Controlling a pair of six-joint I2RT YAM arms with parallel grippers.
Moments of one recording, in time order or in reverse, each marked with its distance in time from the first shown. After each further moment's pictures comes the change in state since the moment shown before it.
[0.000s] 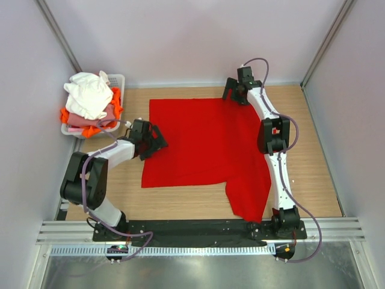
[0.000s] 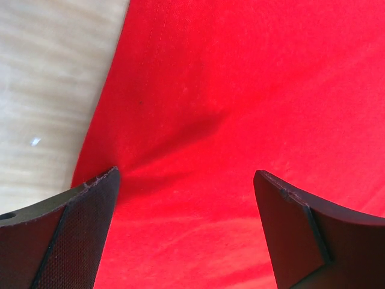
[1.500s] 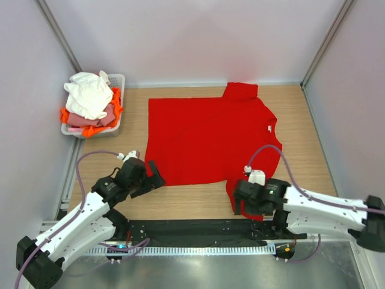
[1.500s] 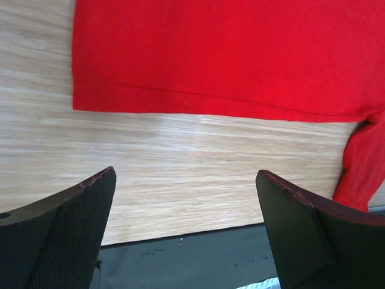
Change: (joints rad) left arm -0.340 -0.893 -0.347 -0.518 -0.105 -0.160; right arm 0.945 -1.809 -1.873 -0.412 0.220 0.741
